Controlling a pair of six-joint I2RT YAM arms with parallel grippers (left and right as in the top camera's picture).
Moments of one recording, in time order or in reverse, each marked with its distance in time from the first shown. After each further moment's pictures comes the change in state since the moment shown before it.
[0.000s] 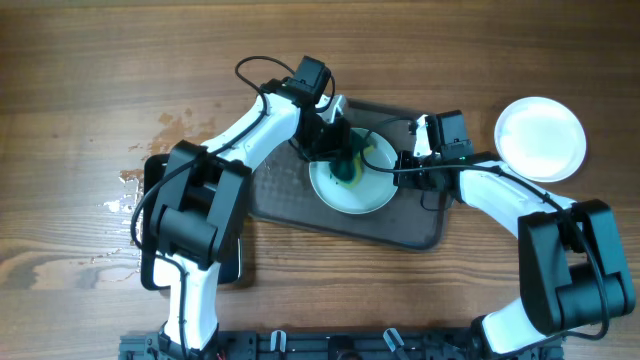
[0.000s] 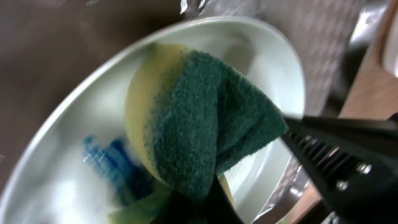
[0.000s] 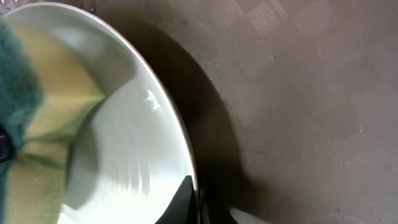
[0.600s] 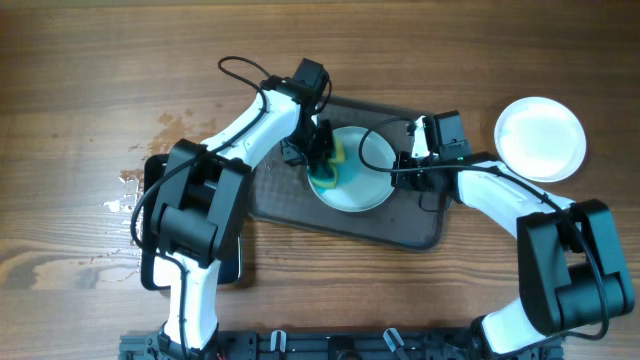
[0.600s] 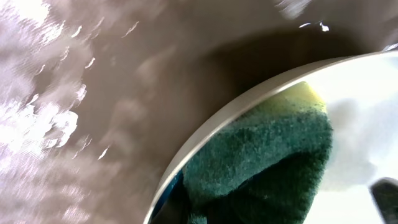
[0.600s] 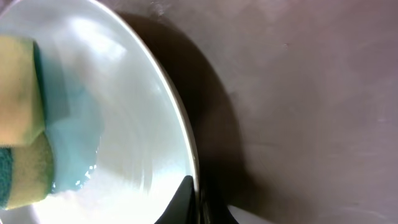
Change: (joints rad) left arm 0.011 0.013 0.031 -0.137 -0.313 -0.178; right arm 0.009 0.000 0.001 -0.009 -0.004 0.028
